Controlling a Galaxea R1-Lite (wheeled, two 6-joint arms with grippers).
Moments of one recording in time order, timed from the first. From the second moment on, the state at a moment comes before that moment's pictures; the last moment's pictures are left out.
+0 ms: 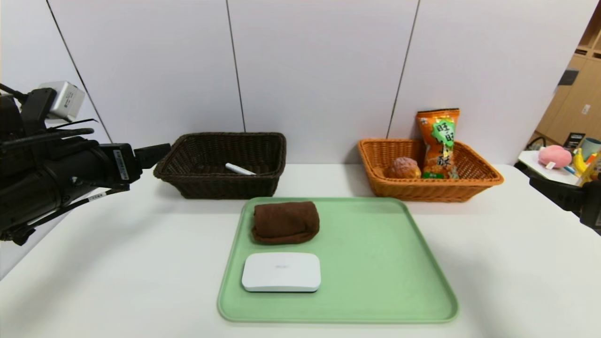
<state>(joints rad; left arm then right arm) -0.12 1.38 -0.73 -0.54 0.00 -0.09 0.03 1.10 -0.65 -0.20 -0.12 -0.05</state>
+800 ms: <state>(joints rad) -0.47 1.38 -1.04 0.14 -0.03 0.35 0.03 1.03 -0.52 -0.20 -0.10 -0.06</state>
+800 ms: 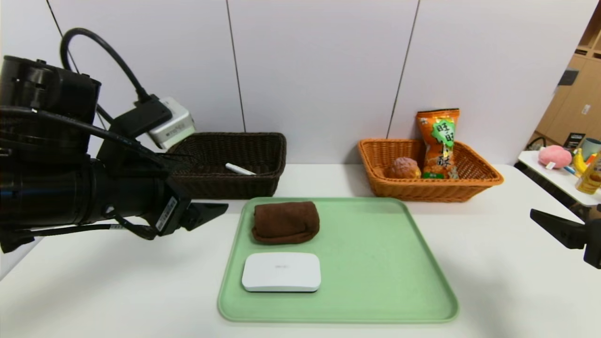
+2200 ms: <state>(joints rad) -0.64 1.72 -1.38 0.63 -0.19 1.16 0.04 0.98 -0.46 -0.20 -0.05 -0.08</state>
